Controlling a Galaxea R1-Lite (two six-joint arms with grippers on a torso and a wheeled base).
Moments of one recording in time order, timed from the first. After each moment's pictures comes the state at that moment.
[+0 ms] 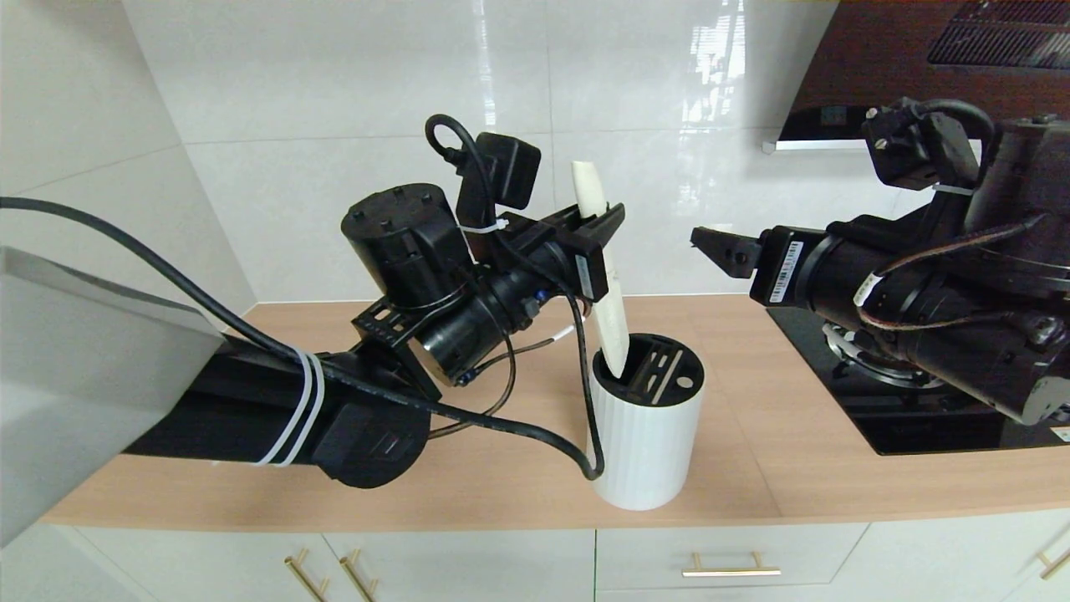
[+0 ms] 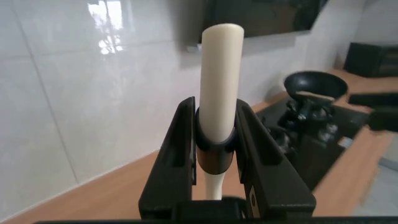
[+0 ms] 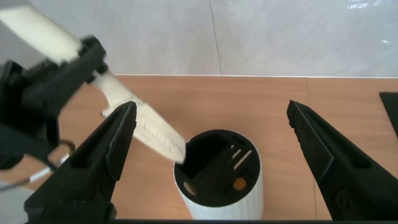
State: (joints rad) left arm -0.65 2.00 -1.13 -1.16 -0.10 -0.03; right arm 0.68 1.54 -0.96 -0.58 -0.36 0.20
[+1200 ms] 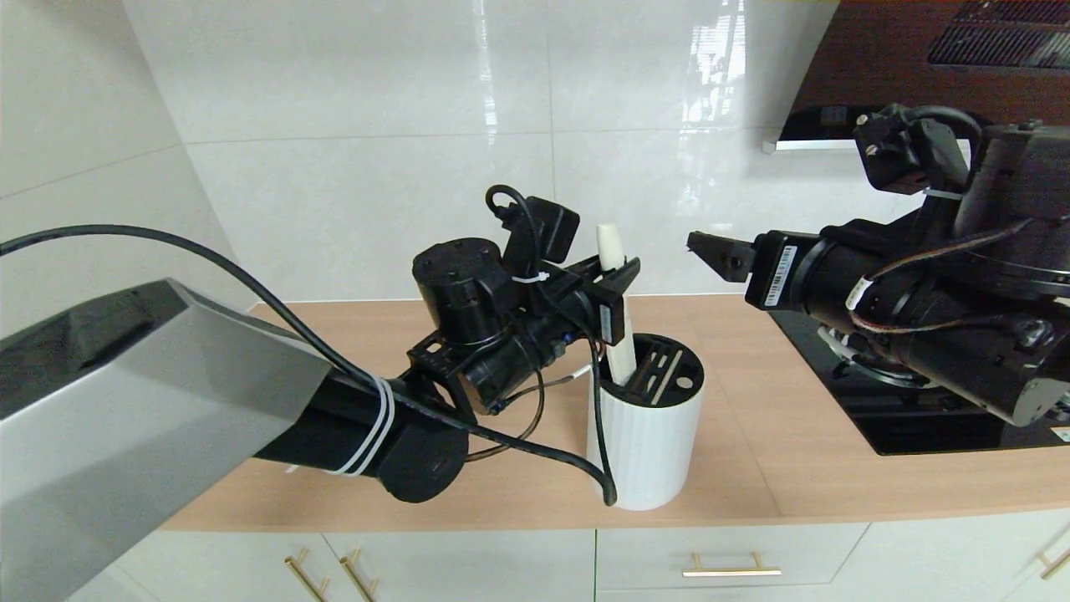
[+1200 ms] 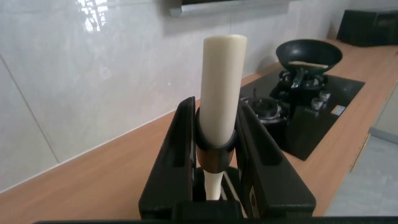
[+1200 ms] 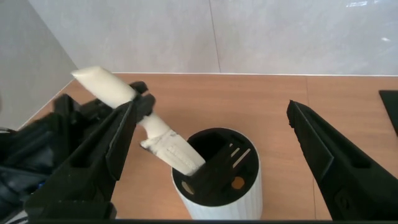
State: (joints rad) left arm -0.67 2.12 -1.13 -1.17 -0.10 -0.01; right arm 0.68 1.55 -0.96 -0.58 -0.36 0.20
